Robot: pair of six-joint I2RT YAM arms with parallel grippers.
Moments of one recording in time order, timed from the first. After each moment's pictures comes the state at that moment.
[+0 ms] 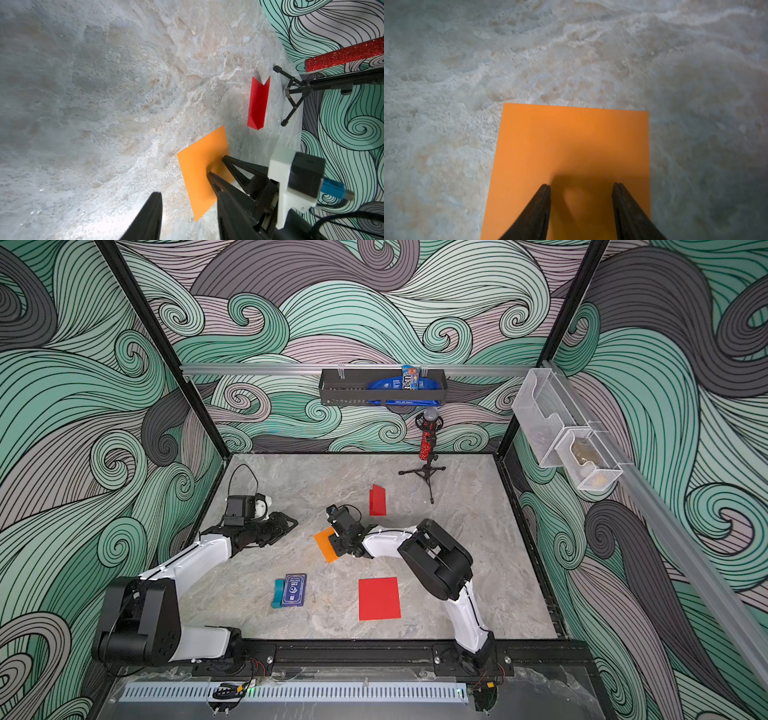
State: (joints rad) left arm -0.05 1.37 0.73 -0.22 0.44 -0.60; right arm 0.84 2.05 1.24 -0.12 0.11 0.28
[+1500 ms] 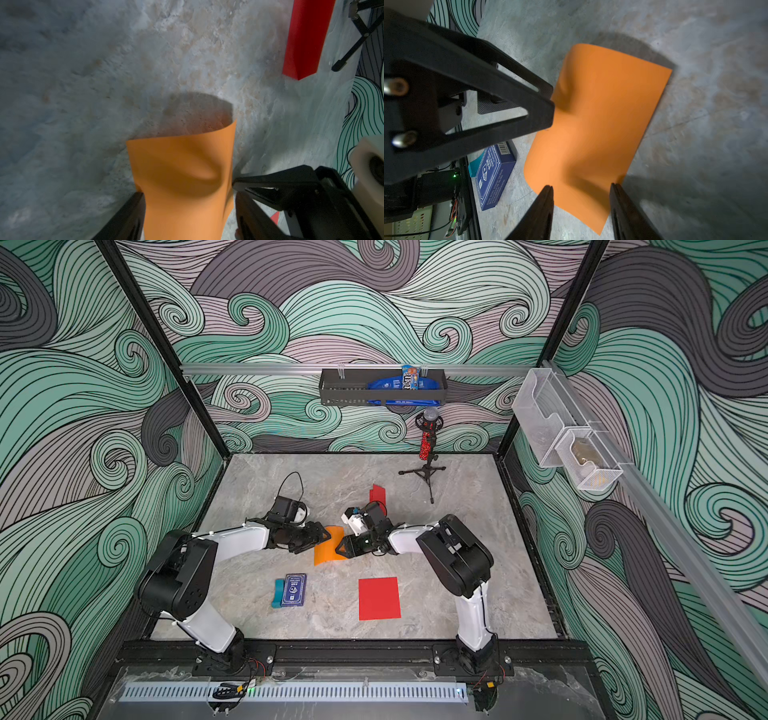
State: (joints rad) left arm -0.32 1.67 0.84 -0.20 0.37 -0.60; right arm 0.67 1.98 1.04 0.07 -0.55 0.39
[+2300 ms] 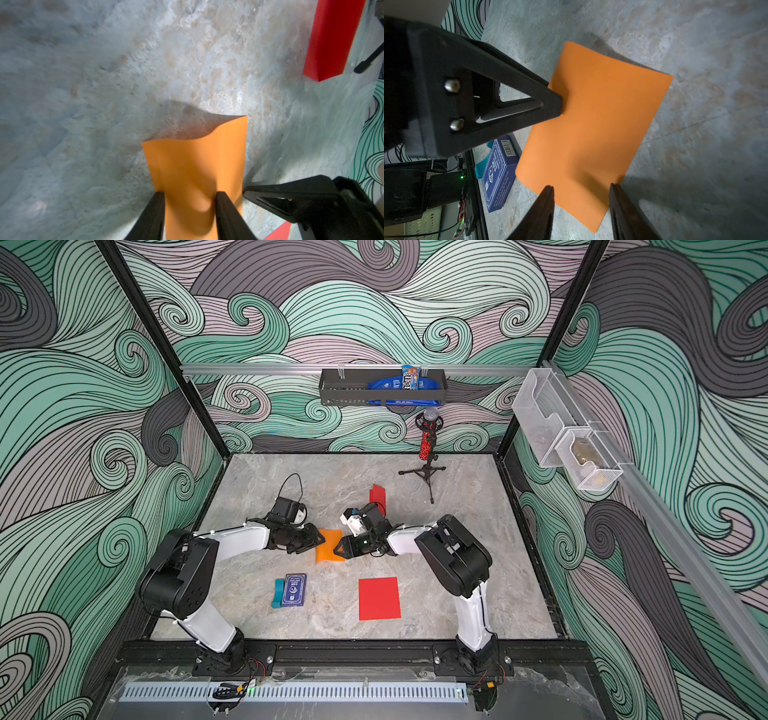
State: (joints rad) left arm -0.32 1.68 0.84 -0.24 0.33 -0.59; right arm 0.67 1.99 1.04 0.08 -0.56 0.42
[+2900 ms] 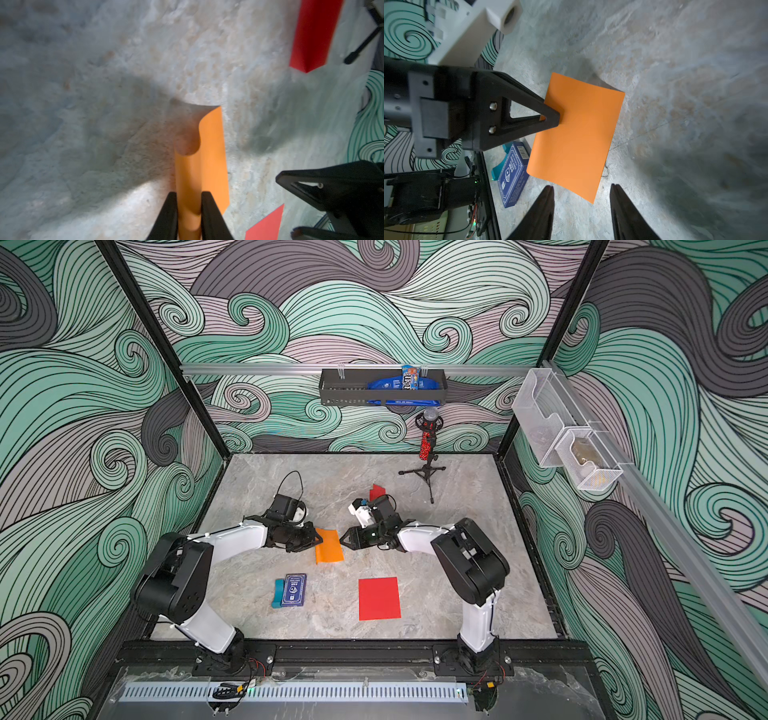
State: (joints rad) left arm -0.32 1.62 0.87 -0.30 0.37 -0.56; right arm 0.60 1.83 1.00 0.06 -0.56 0.42
